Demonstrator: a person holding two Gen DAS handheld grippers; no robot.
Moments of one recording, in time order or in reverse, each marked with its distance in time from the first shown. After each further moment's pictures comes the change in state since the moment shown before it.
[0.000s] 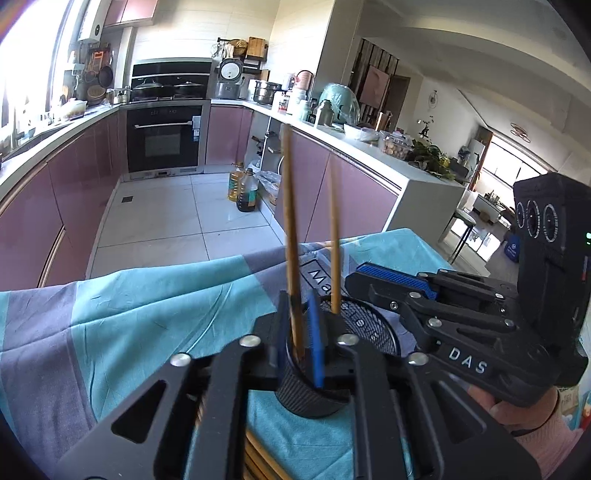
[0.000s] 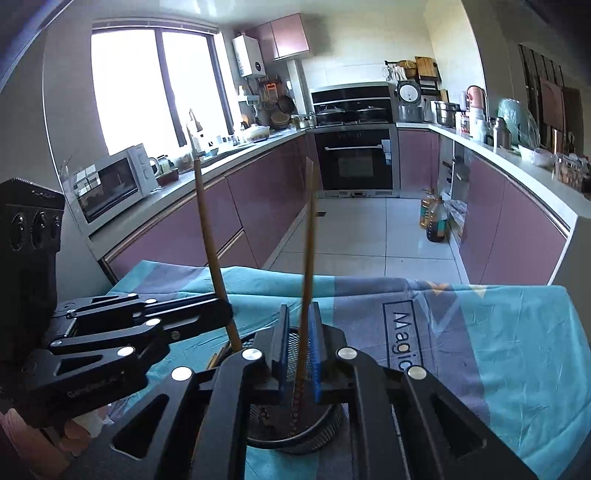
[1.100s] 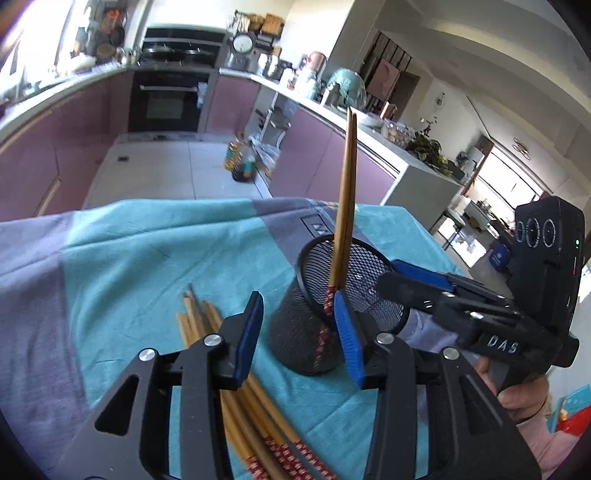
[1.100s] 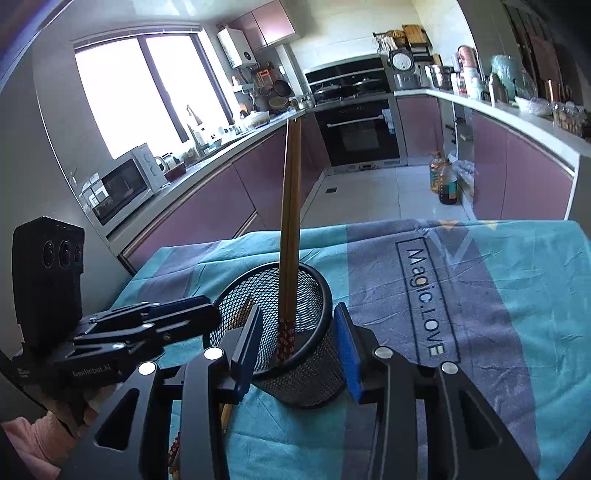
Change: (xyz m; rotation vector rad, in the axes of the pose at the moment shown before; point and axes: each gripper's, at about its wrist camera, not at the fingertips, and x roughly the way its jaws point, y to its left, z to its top) left arm 0.011 0.042 -0.053 -0.111 0.064 -0.047; right arm -0.026 -0.001 -0.045 0.089 0.051 0.081
